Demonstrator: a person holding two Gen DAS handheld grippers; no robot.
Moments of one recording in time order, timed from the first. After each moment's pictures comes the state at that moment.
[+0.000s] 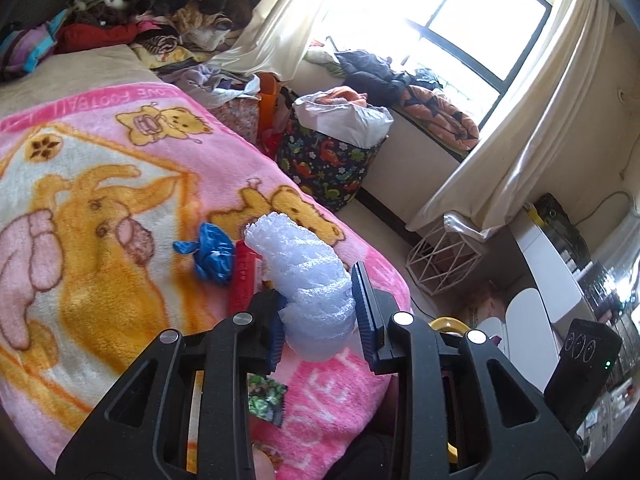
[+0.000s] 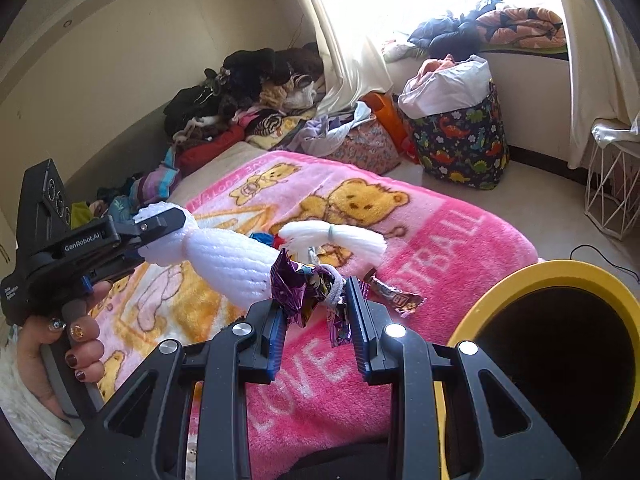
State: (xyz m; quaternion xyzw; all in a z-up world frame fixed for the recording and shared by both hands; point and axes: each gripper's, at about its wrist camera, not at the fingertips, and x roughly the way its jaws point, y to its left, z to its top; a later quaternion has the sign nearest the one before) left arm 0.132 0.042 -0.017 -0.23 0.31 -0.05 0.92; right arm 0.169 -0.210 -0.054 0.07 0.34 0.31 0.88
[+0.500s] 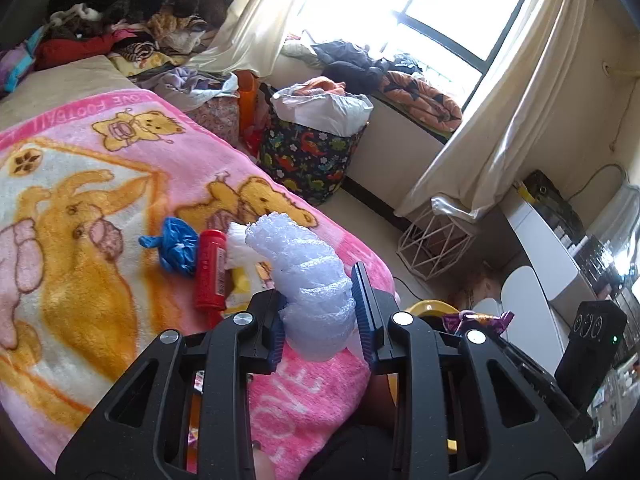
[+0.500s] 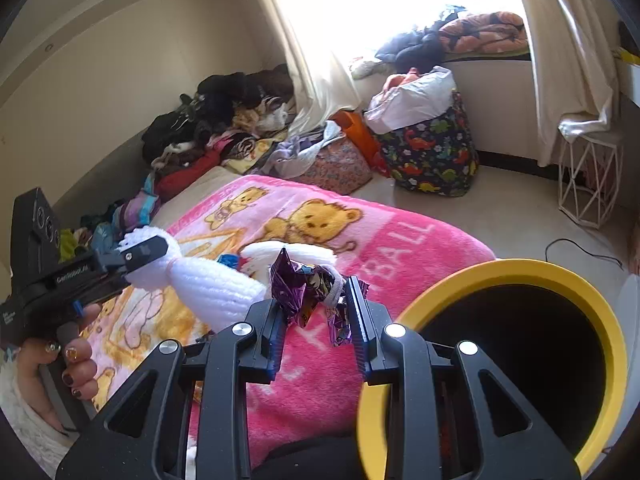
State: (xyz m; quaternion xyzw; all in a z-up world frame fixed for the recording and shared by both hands) left arm 0.133 0.002 -0.015 -0.20 0.31 -0.08 0.93; right arm 0.163 -0.265 -0.050 0.10 0.32 0.26 0.90
